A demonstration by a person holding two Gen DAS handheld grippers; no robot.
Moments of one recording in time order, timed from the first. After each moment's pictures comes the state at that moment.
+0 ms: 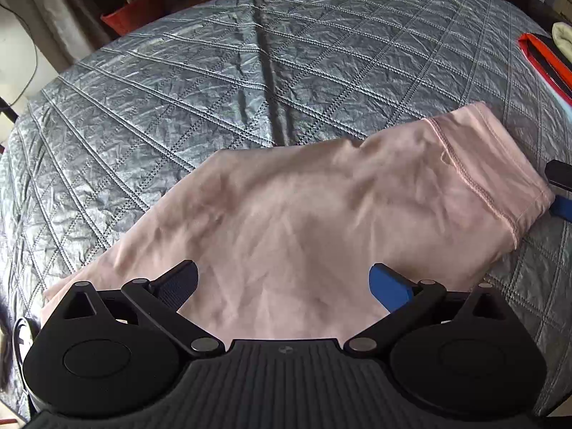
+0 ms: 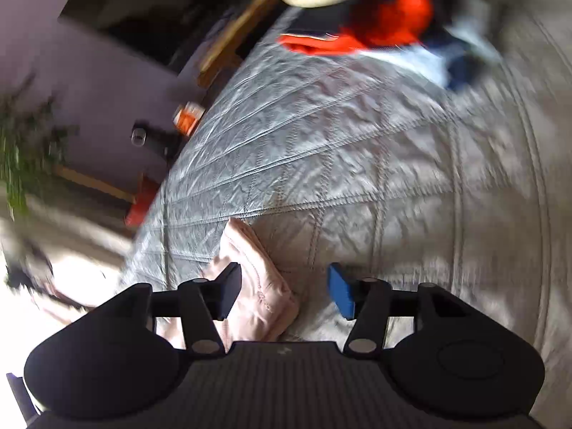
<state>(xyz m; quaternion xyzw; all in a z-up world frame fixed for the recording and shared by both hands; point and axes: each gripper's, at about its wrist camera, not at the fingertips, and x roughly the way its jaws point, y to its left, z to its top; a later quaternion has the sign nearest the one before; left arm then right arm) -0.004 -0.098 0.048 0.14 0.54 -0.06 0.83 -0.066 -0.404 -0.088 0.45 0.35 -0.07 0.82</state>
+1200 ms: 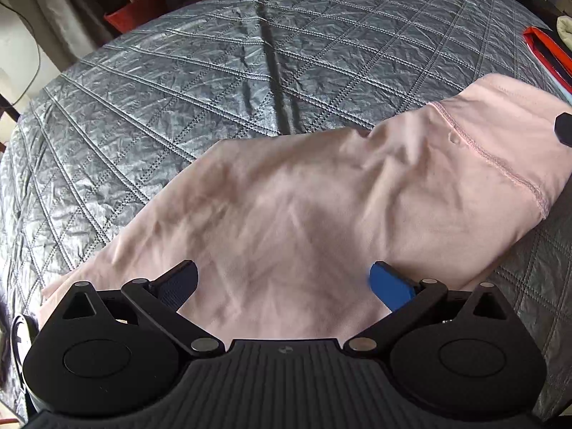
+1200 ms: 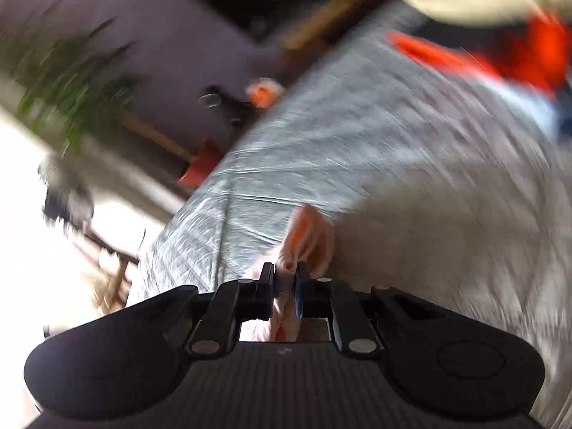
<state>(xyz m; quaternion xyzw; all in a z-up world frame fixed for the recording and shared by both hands) -0.004 -0.093 0.040 0.14 0.54 -0.05 0.83 -0.054 -0.386 -0.067 0.37 0.31 0.05 0.87</state>
